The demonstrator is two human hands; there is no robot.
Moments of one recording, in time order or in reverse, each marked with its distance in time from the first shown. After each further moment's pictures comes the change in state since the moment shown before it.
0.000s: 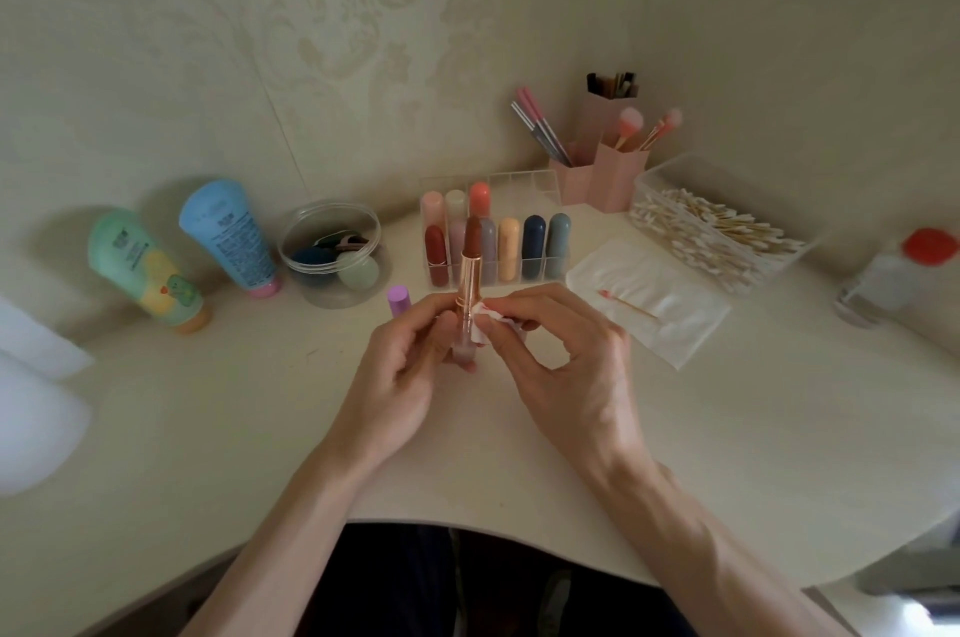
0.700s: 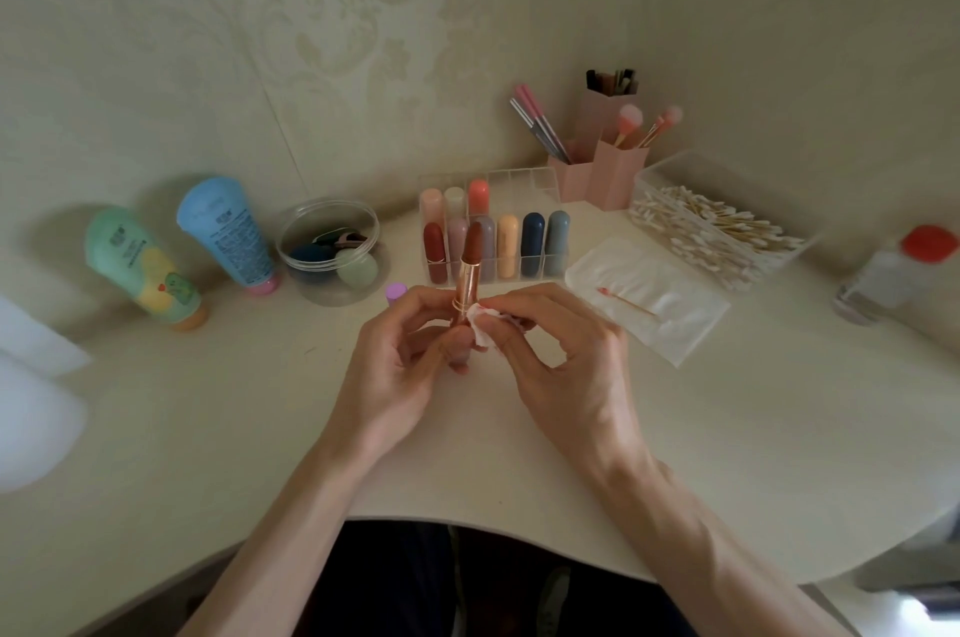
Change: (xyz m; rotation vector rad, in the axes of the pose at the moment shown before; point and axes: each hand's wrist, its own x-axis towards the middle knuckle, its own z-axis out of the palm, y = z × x) left_hand 0.002 -0.003 0.001 -0.153 0.066 -0.049; right_hand 0.000 -0.002 0.001 -0.007 -0.005 0.018
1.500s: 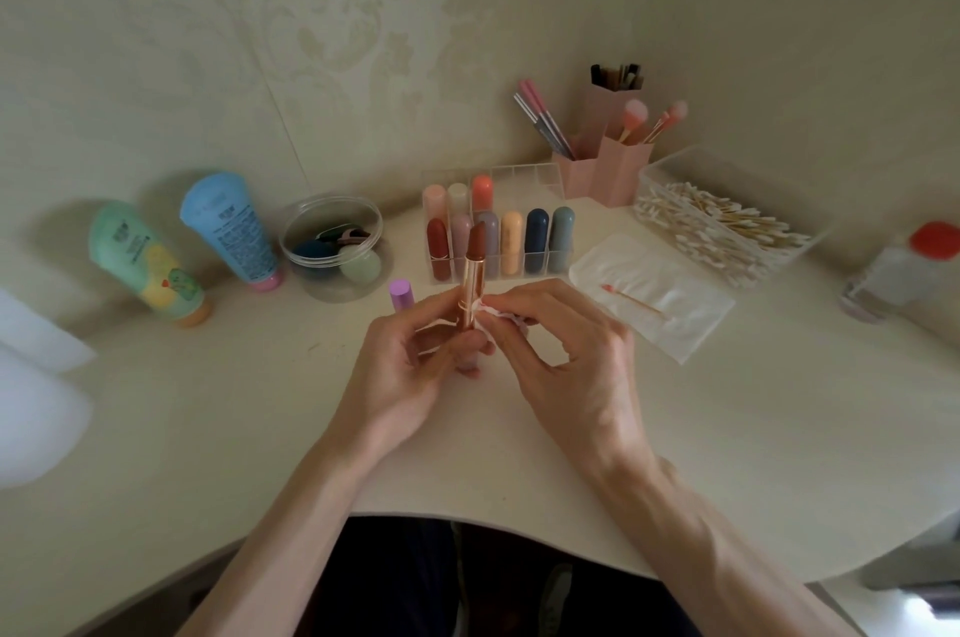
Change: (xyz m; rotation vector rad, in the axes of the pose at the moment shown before) left_hand 0.000 0.002 0.000 0.059 -0.061 -0.019; right_hand -0.002 0.000 0.000 -0.049 0.023 -0.076
